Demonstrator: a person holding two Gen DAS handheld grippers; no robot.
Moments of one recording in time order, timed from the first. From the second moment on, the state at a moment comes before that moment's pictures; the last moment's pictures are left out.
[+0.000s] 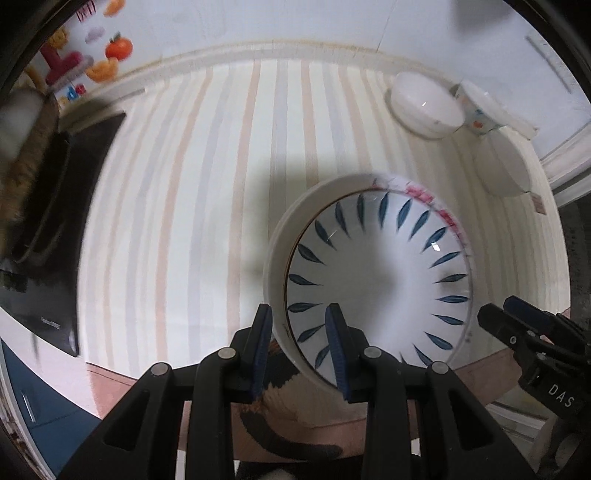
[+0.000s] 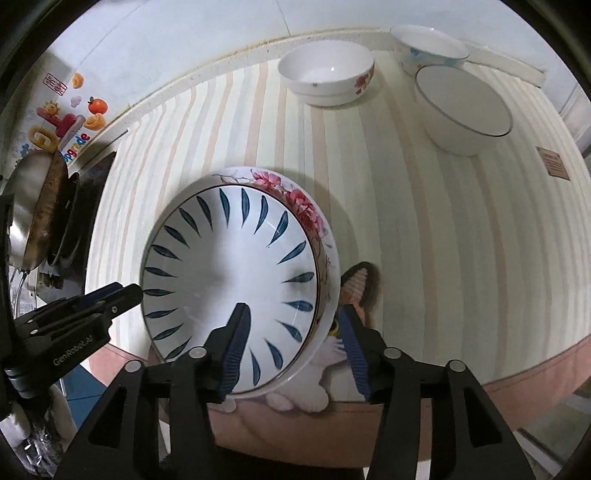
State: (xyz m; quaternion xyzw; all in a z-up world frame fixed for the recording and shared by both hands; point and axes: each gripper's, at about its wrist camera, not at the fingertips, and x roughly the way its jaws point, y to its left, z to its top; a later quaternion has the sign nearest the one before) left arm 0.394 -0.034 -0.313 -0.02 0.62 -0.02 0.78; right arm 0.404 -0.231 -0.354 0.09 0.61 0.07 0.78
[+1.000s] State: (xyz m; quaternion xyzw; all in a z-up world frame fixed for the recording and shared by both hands) left arm 0.249 -0.004 -0.159 -0.01 0.51 -0.05 0.86; right arm 0.210 -0.172 -0.152 0.05 0.47 0.02 0.88
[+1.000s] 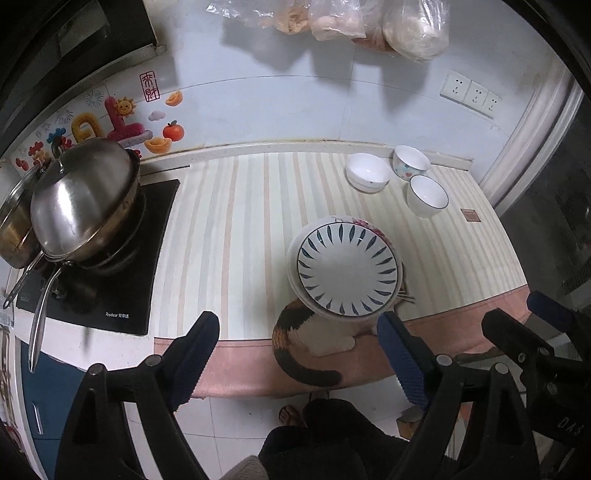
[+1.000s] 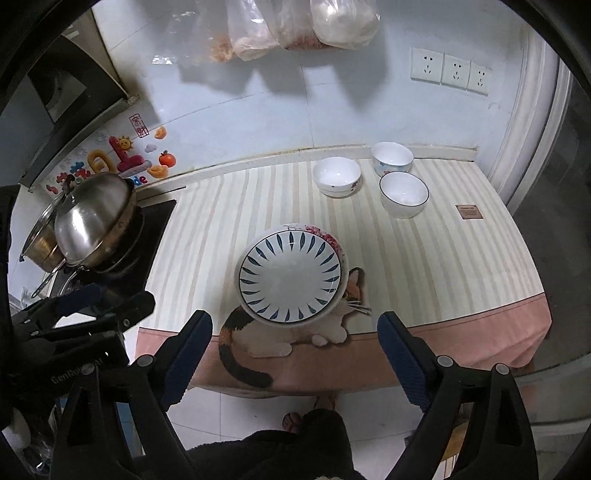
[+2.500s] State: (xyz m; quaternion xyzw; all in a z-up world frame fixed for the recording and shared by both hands) left arm 0.676 -0.147 -0.385 -0.10 0.69 -0.06 0.72; right arm 0.680 -0.324 -0.389 0.11 0.64 0.06 0.76
